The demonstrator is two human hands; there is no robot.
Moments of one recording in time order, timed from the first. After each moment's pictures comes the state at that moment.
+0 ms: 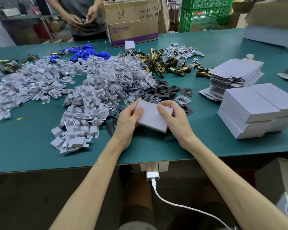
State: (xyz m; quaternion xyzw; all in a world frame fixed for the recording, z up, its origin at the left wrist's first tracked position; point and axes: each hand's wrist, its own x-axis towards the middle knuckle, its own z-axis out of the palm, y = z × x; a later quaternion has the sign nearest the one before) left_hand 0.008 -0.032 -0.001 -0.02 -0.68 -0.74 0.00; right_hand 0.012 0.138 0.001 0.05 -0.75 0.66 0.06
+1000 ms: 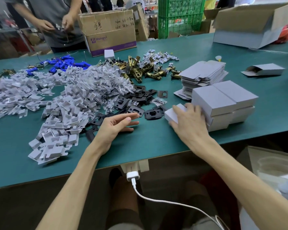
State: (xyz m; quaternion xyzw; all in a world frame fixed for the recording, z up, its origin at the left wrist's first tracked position) left_hand 0.013 -0.031 -0.003 -0.15 -0.72 -0.68 -0.05; right_hand 0.052 0.224 0.027 -0.05 -0.99 0.05 0.08
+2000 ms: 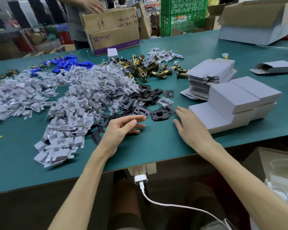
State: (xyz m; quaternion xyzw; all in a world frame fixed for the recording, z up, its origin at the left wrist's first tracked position) left_hand 0.013 -0.034 -0.007 -0.16 -0.72 -0.67 -0.05; right_hand 0.035 0.224 0.002 0.03 -0.98 0.20 0.07
